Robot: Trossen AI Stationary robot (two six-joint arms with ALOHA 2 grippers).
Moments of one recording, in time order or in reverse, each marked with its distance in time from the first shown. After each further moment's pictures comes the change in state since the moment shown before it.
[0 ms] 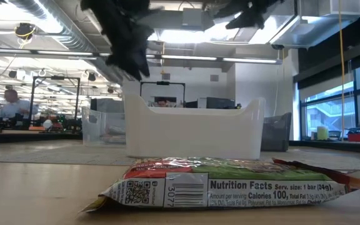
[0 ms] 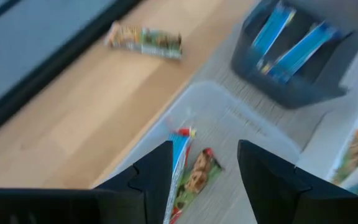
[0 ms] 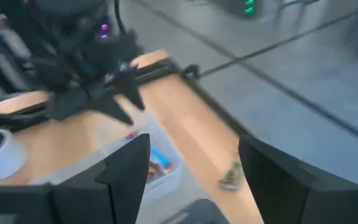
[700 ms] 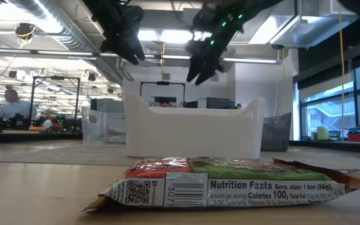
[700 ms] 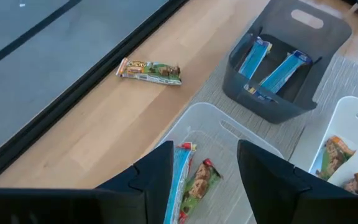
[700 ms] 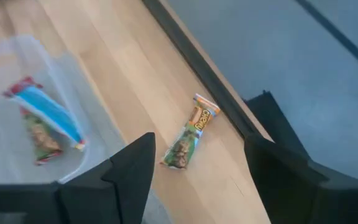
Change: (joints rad) left arm 0.000 -0.139 -0.009 -0.009 -0.014 0.060; right arm -0.281 0.734 0.606 -0.361 -0.160 -0.158
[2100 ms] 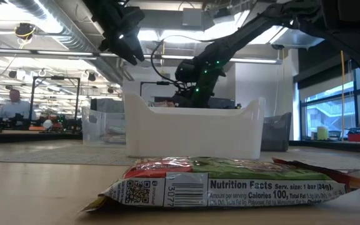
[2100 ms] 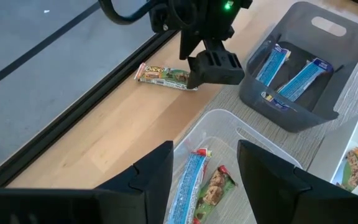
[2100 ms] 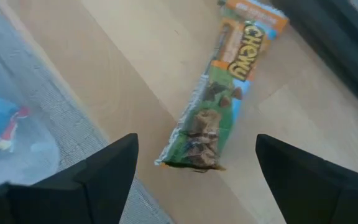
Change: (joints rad) left arm 0.000 0.000 -0.001 0.004 -0.070 -0.008; right arm -0.022 0.365 0.079 -0.020 -0.123 0.154
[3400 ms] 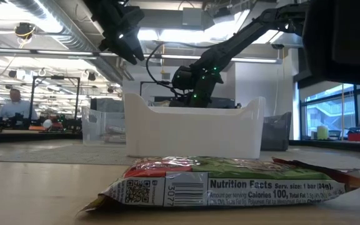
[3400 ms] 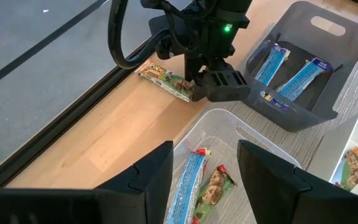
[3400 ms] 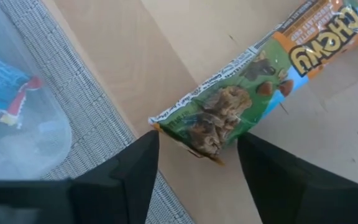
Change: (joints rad) left arm 0.000 0.000 0.000 0.000 0.003 0.000; right arm 0.019 0.053 -0.001 0.015 -0.085 -0.053
